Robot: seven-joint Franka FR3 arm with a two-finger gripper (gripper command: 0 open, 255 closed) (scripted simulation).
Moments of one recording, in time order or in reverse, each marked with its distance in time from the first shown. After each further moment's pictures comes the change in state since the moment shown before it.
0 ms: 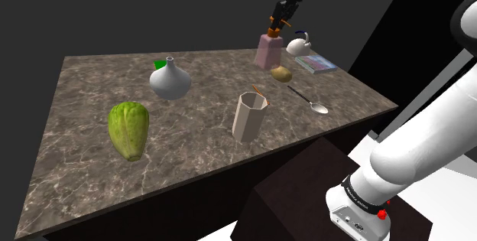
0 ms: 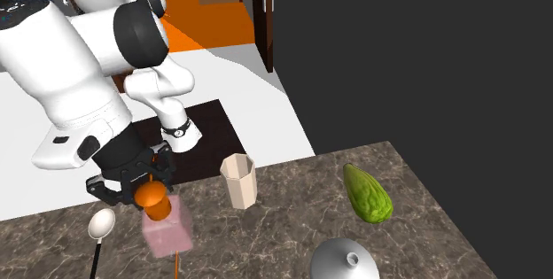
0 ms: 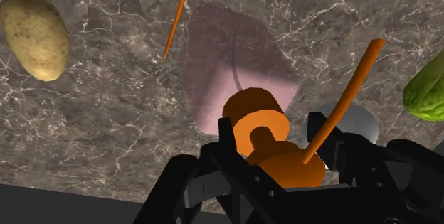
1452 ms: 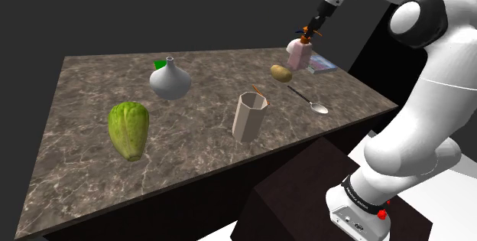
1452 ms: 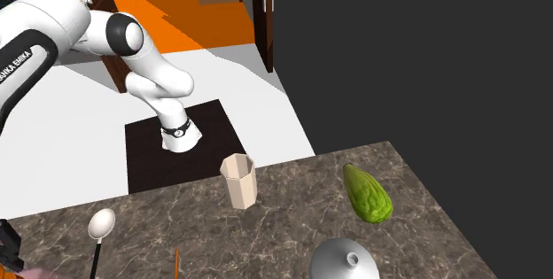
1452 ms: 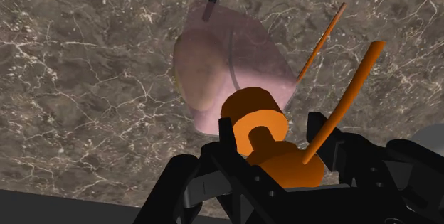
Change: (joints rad) arm -0.260 0.340 -0.202 0.308 0.094 -0.041 -0.470
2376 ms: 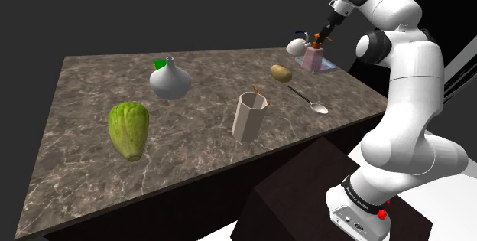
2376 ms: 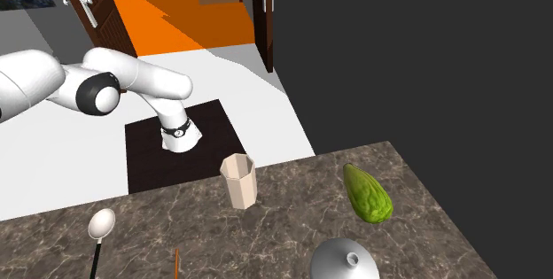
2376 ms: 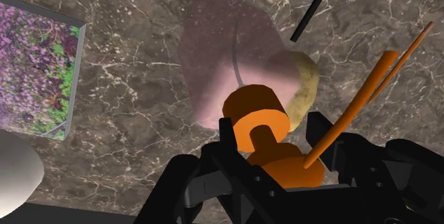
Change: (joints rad) arm -0.210 0.468 -0.018 0.630 0.073 -0.197 -0.152
